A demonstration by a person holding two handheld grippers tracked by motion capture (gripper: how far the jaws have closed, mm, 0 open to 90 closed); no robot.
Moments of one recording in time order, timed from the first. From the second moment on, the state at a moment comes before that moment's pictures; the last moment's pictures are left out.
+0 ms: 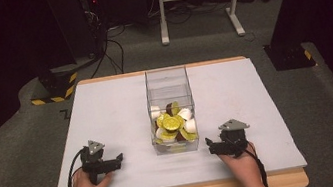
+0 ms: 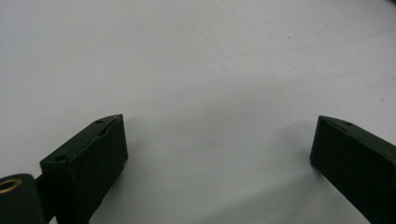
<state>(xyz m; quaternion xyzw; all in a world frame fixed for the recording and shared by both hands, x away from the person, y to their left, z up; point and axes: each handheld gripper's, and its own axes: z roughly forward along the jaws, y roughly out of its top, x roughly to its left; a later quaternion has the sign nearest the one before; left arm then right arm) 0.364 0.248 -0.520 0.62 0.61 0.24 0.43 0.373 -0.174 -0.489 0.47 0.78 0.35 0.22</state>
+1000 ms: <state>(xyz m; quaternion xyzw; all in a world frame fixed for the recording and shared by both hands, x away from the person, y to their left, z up) 0.364 0.248 -0.521 0.62 0.61 0.24 0.44 0.371 -0.166 -0.438 0.44 0.76 0.41 0.24</state>
